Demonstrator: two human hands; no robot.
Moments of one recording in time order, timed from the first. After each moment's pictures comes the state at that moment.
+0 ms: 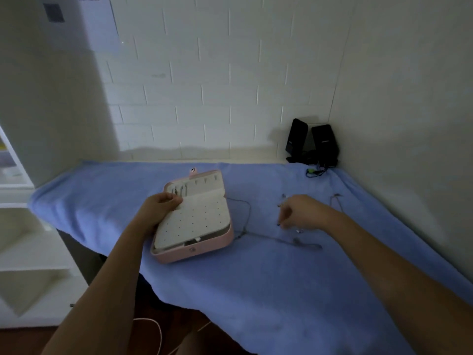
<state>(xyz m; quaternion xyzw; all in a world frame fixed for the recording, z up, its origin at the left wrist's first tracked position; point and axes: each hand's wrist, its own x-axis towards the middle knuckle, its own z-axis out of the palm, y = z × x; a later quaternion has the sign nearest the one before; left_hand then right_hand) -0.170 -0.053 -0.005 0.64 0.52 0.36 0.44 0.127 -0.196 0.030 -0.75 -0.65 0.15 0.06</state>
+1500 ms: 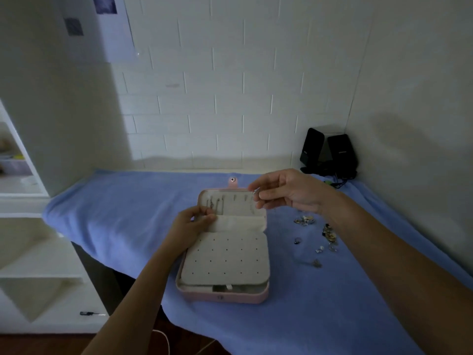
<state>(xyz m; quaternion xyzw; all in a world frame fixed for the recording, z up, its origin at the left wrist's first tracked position) -0.143 -0.067 -0.016 0.70 0.42 0.41 0.41 0.095 -0.151 0.086 -0.45 -0.62 0.50 0.40</state>
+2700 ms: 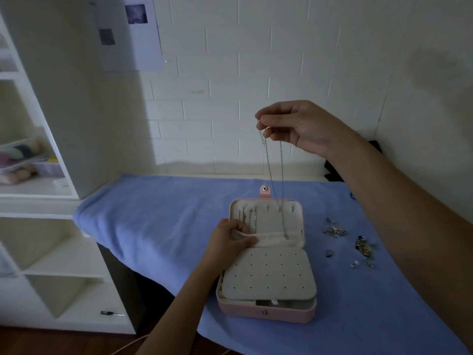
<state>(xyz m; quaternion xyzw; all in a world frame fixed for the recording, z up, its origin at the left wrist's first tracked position) -0.132 -0.072 -0.031 0.75 0.42 0.37 0.35 0.044 -0.108 0.192 -0.41 -0.64 0.39 0.52</state>
